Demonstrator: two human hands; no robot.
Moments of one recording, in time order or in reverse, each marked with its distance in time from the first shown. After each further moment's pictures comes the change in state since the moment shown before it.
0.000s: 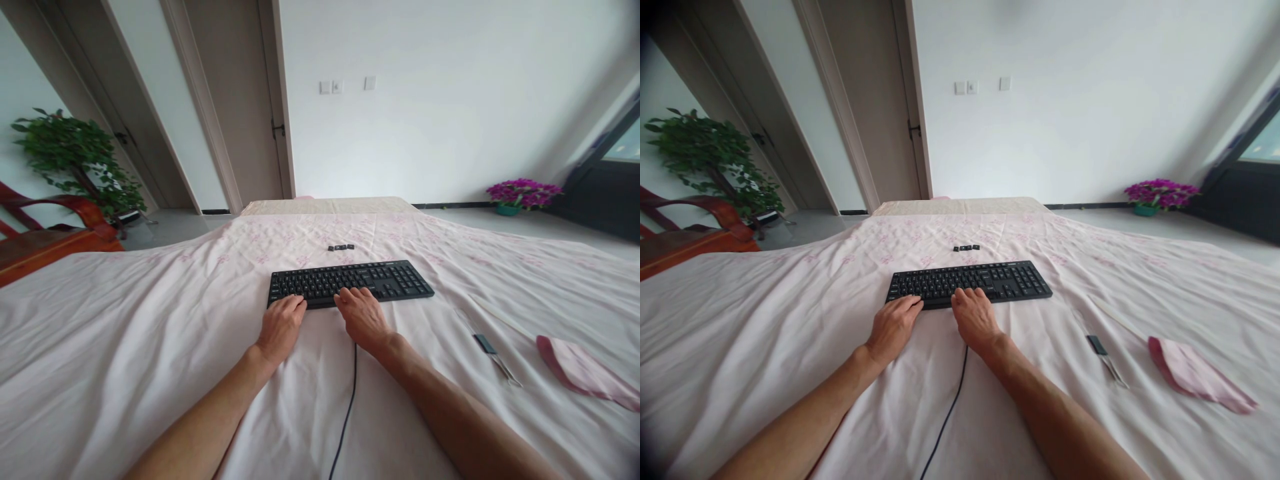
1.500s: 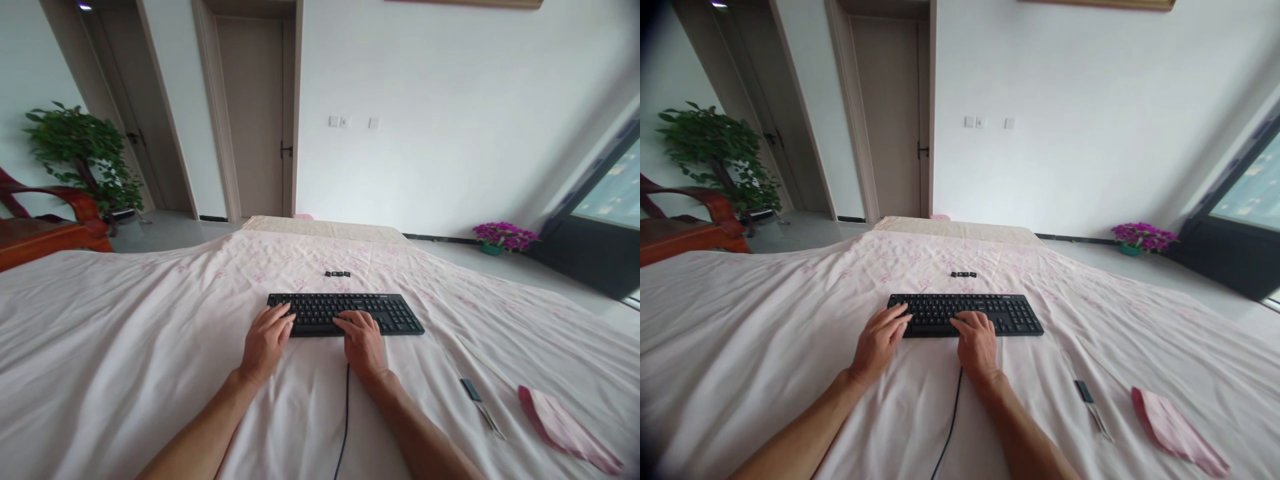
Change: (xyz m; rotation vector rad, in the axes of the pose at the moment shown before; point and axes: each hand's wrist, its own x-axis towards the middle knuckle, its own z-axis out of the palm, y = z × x) left_hand 0.005 -0.024 -0.006 -0.250 0.218 -0.164; right_hand -0.001 0.014 0.005 0.354 0.282 0.272
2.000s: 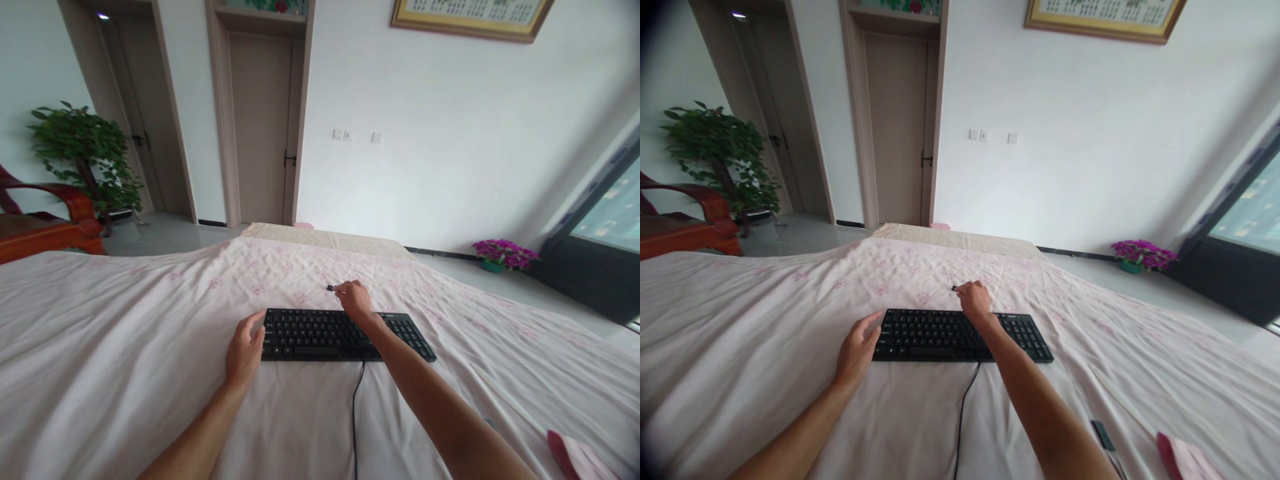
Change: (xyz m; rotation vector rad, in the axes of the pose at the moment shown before) left_hand -0.001 -0.056 0.025 -0.311 0.166 -0.586; right_hand 0.146 0.050 0.041 -0.216 -0.190 0.032
